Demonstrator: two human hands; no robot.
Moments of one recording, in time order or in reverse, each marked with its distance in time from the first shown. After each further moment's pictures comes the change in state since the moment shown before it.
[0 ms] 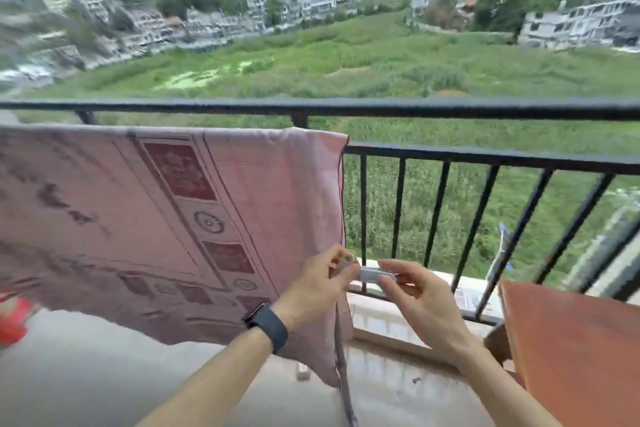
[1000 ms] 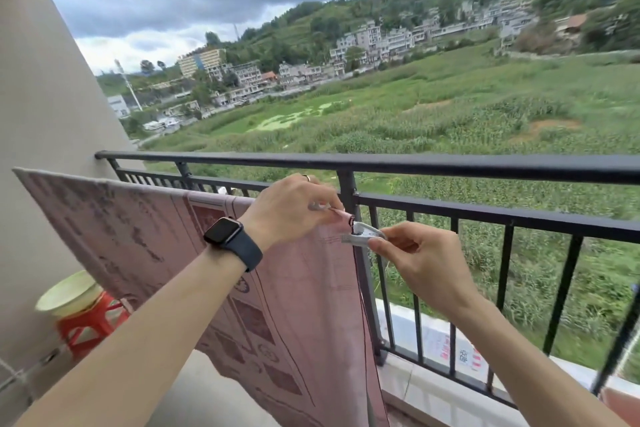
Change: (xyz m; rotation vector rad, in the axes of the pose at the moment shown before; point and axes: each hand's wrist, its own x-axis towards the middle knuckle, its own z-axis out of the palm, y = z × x) left_hand 0.065 0.162 -0.080 0.922 0.273 0.200; right_hand 0.105 -0.077 -0.077 -0.099 -0.017 -0.393
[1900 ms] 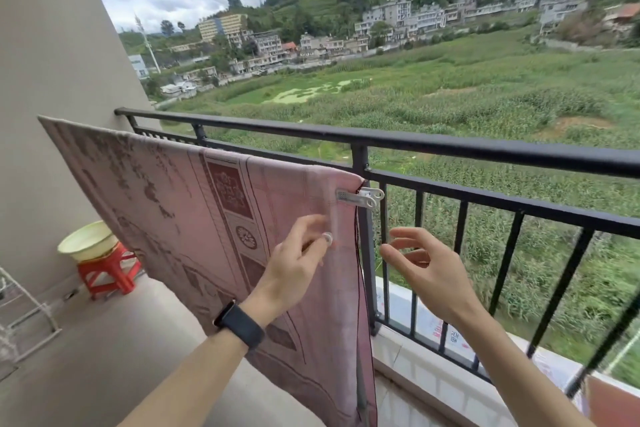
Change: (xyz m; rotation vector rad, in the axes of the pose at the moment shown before) left_hand -0.127 0.096 0.113 -0.782 0.133 -0.432; right_hand -0.091 0.053 -0.054 0.126 -0.208 0.185
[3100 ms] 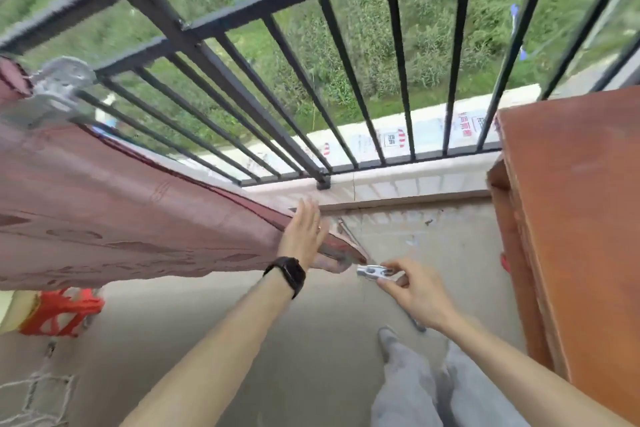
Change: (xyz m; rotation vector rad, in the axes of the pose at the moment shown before) left_hand 0.025 -0.166 0.257 1.996 -1.028 0.798; right_hand -0.211 0.280 0.061 -0.105 0.046 0.701
